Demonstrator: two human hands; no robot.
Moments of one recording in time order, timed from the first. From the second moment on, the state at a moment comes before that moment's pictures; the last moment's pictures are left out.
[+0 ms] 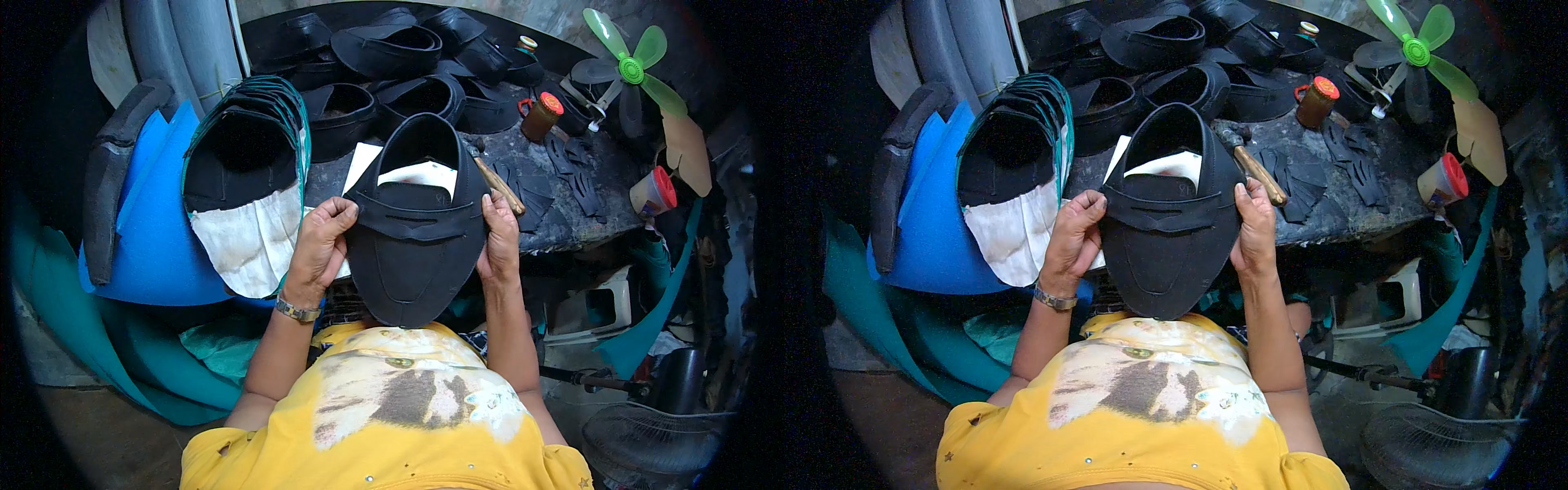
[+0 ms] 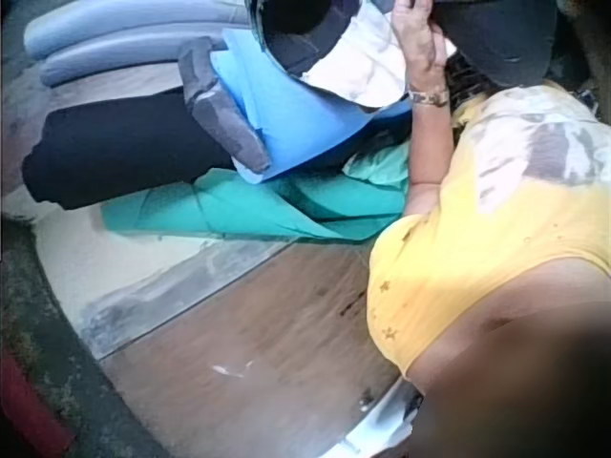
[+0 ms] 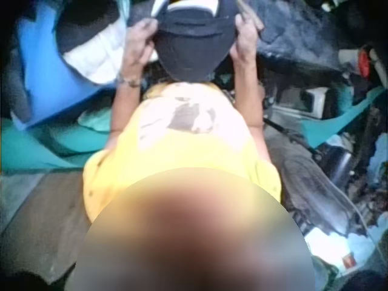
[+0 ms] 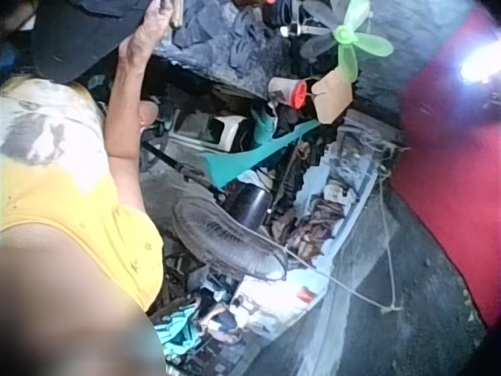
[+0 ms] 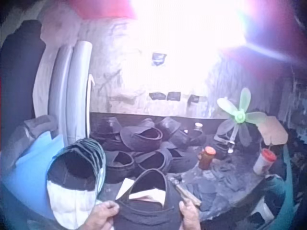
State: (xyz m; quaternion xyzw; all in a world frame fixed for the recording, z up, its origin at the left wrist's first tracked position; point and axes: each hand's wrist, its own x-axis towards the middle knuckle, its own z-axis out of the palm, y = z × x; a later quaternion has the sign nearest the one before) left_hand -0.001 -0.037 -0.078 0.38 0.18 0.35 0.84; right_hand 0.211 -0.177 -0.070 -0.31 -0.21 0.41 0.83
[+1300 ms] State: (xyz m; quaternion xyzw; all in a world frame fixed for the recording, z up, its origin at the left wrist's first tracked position) left_hand -0.002 -0.034 -0.081 0.39 0.17 0.33 0.84; right_hand 0.221 -0.184 -0.077 -0.39 -0.20 0.39 0.81
